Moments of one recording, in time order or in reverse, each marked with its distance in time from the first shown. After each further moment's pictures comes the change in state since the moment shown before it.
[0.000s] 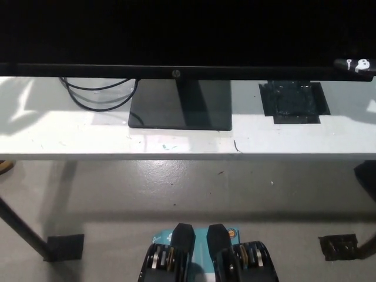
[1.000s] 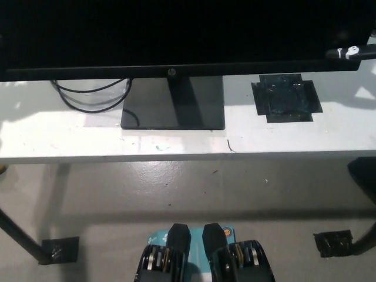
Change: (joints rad) left_arm -0.250 0.004 -0.526 0.402 0.411 -0.148 0.131; right_arm -0.218 -0.019 0.330 0.230 -0.343 -0.012 -0.111
